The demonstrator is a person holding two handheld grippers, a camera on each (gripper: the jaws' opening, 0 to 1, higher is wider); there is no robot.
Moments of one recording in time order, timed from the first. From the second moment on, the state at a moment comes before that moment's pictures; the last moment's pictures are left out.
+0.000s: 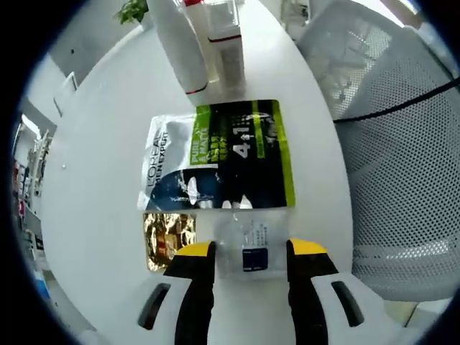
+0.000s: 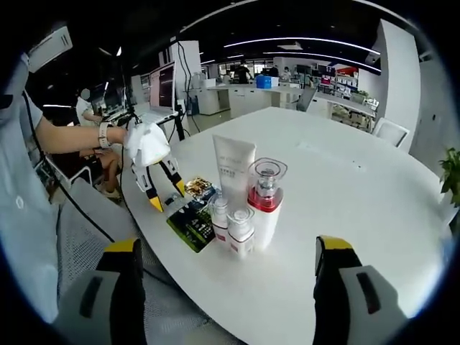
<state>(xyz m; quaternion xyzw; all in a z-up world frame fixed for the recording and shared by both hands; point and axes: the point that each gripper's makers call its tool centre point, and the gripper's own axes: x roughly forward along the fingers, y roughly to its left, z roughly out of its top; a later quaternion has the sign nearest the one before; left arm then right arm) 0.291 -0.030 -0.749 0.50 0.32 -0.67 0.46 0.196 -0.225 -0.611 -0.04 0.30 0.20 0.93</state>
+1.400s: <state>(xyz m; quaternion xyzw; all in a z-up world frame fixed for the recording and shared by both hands) 0.295 -0.039 -0.657 0.33 0.25 -0.64 0.65 0.193 -0.206 -0.599 -0.05 0.27 0.21 0.94</state>
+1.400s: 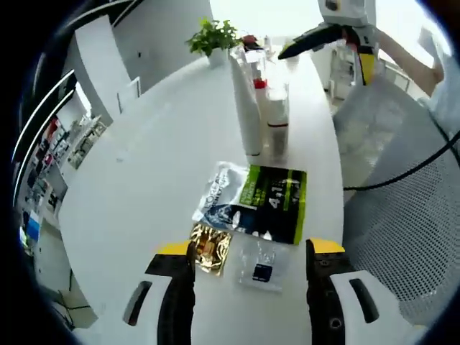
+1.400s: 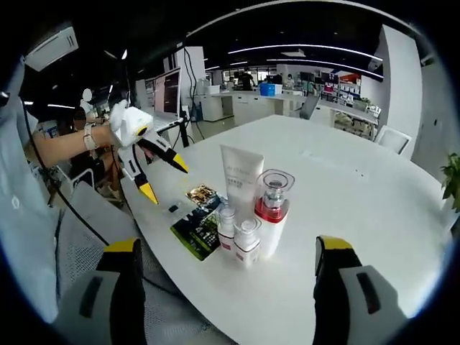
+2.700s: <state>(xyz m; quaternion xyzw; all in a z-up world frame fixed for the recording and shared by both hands) 0.286 -0.009 -0.583 0.11 0.18 -0.54 0.82 0.197 -0.201 -0.593 -0.05 0.26 0.20 0.94</state>
